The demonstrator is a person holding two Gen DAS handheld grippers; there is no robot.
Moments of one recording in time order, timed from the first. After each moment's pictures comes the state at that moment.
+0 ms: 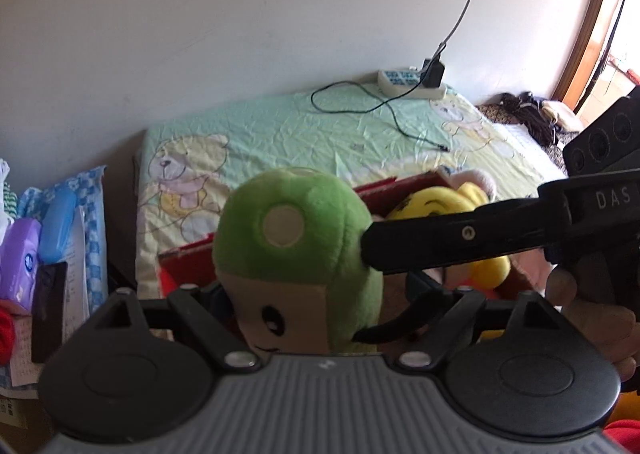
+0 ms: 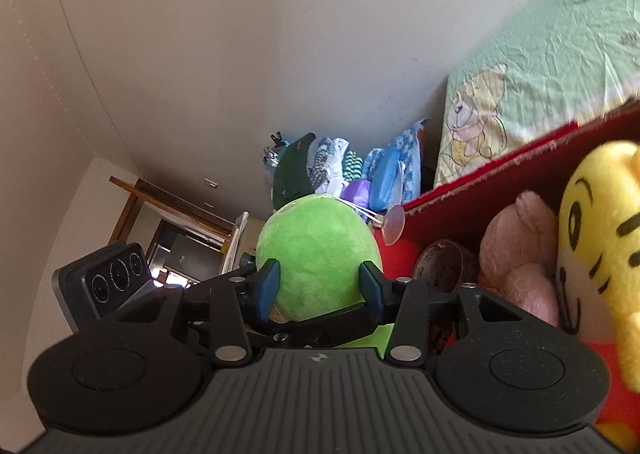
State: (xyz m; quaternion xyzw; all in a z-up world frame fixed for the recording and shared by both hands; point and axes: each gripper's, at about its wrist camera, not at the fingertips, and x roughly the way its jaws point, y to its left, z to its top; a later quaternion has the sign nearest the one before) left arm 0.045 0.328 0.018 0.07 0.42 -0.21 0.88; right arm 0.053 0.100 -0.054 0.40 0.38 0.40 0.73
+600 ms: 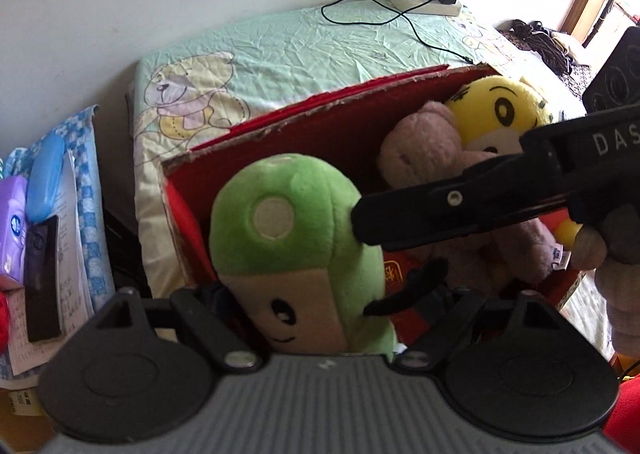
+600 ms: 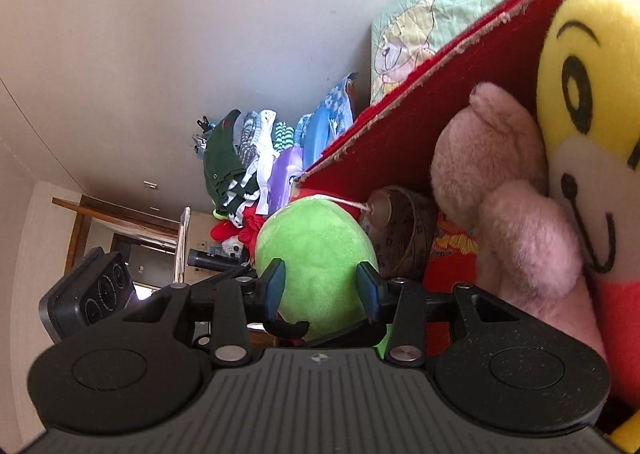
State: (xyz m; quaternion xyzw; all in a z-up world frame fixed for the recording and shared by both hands) left arm 0.056 0.360 -0.043 0.11 0.49 -0.22 0.83; right arm 0.058 0.132 -0.079 0.41 0.46 0.32 0.72
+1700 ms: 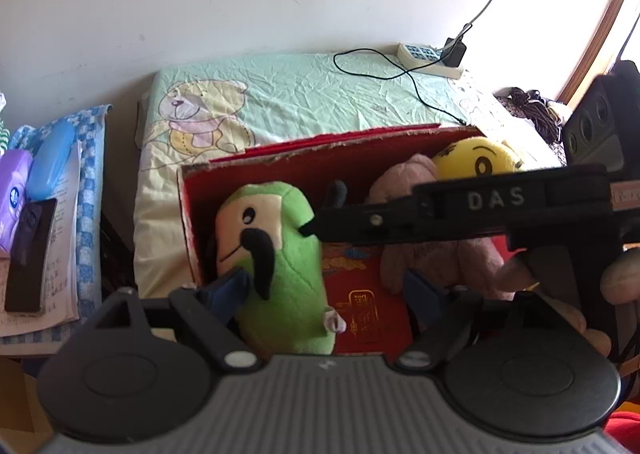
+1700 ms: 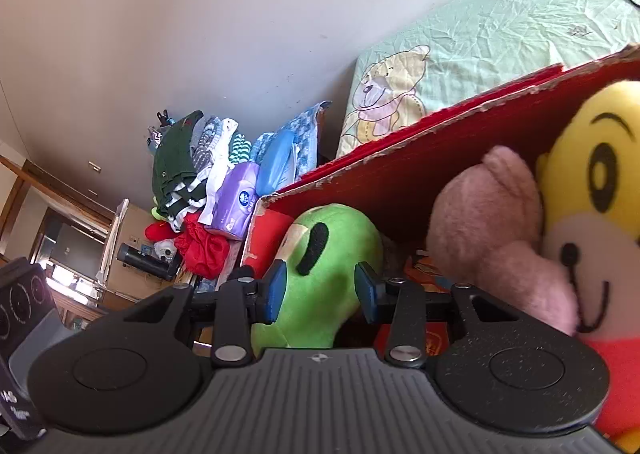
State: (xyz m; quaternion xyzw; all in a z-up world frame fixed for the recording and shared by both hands) left arm 0.035 0.374 -0.028 0.02 0.44 -0.22 0.87; right arm 0.069 0.159 -0.054 0.30 0.43 0.27 0.81
